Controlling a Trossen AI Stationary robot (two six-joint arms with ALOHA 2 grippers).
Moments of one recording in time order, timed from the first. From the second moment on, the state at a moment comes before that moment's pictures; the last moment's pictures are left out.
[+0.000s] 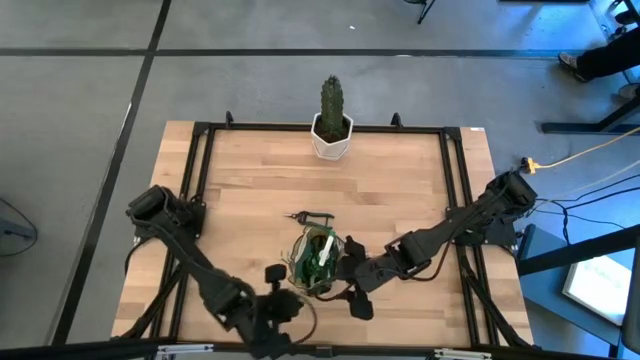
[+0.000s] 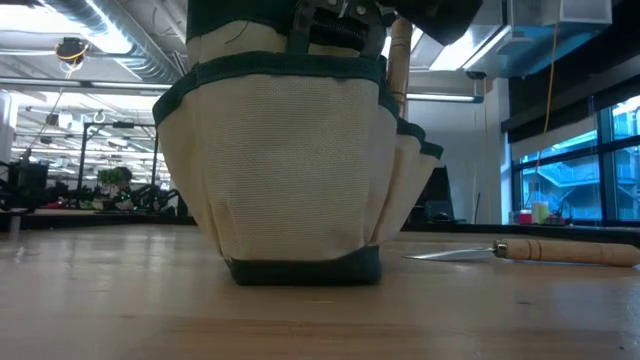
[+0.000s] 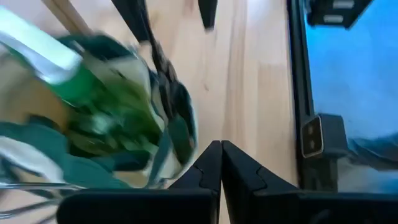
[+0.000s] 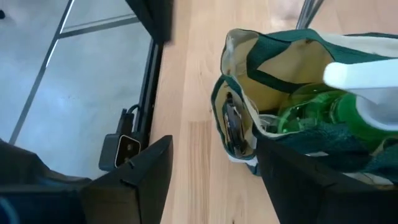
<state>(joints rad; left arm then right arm) -0.77 1.86 1.56 -0.70 -0.61 -0.72 0.54 1.72 1.29 -0.31 0.12 0.53</state>
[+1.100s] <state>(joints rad) -0.63 1.83 1.56 -0.89 -0.42 -0.55 0.60 1.72 1.29 -0.33 0.21 0.61</state>
